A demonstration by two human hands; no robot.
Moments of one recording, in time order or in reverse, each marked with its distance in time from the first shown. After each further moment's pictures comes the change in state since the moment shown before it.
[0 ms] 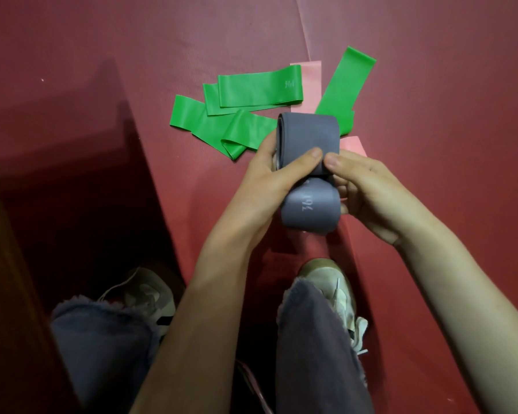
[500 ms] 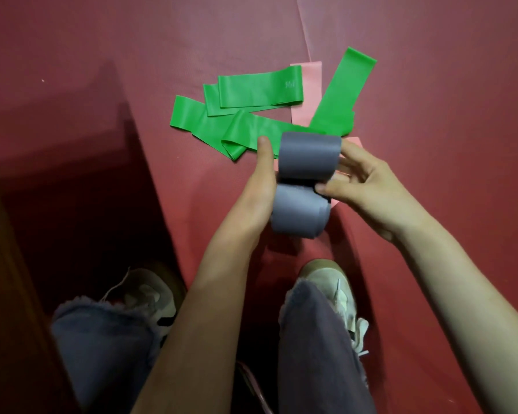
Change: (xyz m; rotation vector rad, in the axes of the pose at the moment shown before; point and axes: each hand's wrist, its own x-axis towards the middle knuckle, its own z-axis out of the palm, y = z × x) left_hand 0.014 -0.011 -0.007 0.097 0.213 -0.393; right_hand 0.011 0.013 -0.011 -0.074 0.067 -0.184
